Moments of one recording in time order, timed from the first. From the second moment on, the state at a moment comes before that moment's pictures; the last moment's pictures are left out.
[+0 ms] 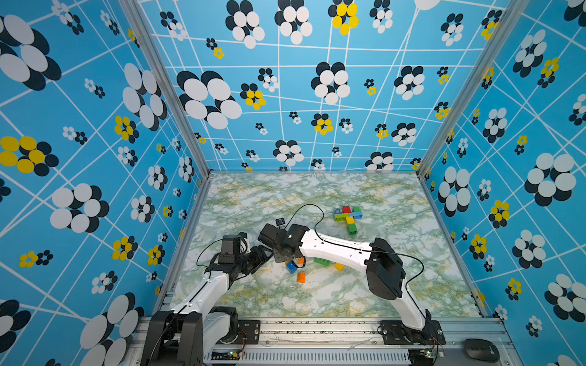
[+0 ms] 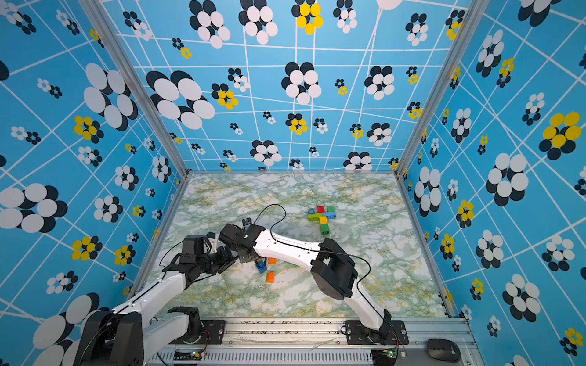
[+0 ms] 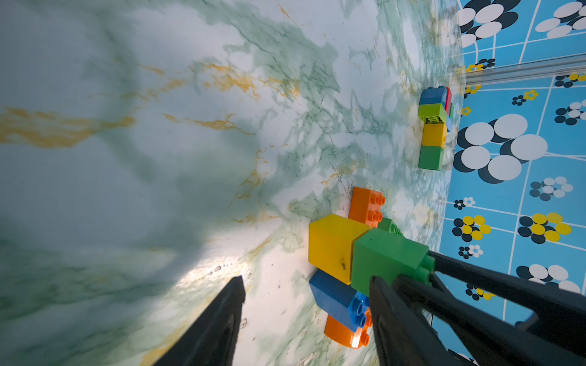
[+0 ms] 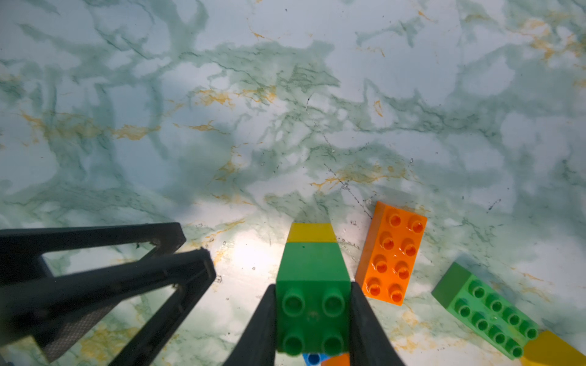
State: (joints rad) left arm -0.05 1.08 0.34 -0.13 0.61 -0.71; right arm 1.14 2.20 1.93 -1.00 0.31 0.77
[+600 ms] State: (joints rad) left arm -0.05 1.07 0.34 -0.13 0.61 -0.71; right arm 1.16 2.25 1.97 -1.05 0.34 0.83
